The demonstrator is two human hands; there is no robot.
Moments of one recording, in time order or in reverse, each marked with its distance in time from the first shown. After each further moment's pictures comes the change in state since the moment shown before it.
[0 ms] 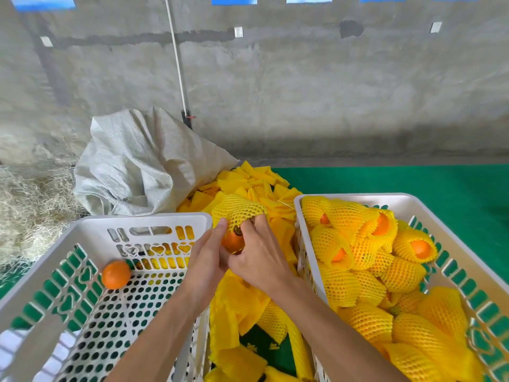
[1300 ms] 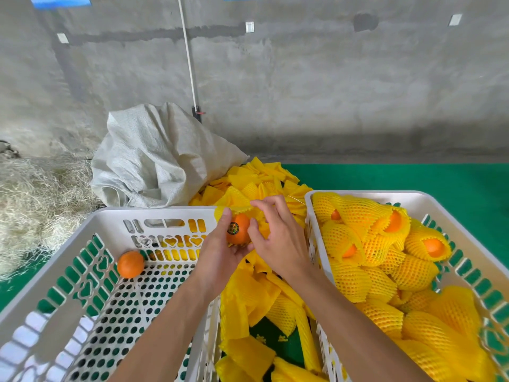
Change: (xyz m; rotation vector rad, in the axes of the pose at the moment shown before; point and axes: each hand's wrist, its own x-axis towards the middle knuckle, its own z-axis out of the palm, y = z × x) left_hand 0.000 0.005 -0.001 -0.201 0.009 -0.122; right_hand 0.005 0.016 -0.010 0.022 0.165 -0.089
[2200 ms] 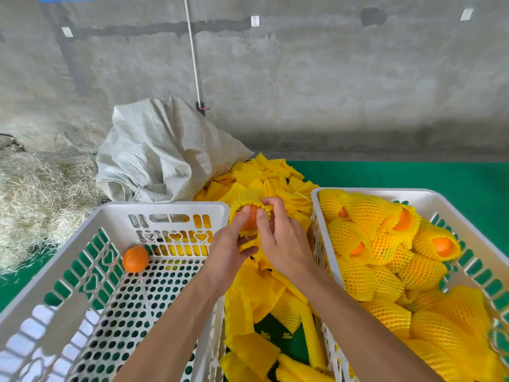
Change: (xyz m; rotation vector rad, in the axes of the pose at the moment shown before) left_hand 0.006 -0.006 -0.006 0.218 -0.060 0.048; right_hand -0.006 -0.003 0.004 0.128 -0.116 0.168
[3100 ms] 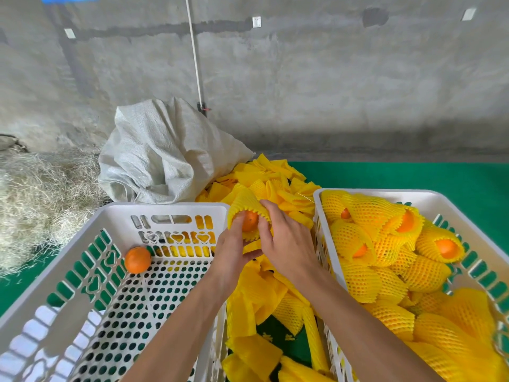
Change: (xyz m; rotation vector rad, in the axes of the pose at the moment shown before) left_hand 0.006 -0.005 0.007 0.028 0.183 -0.033; right_hand 0.000 -0.014 -0.005 -0.270 0.072 -0.132
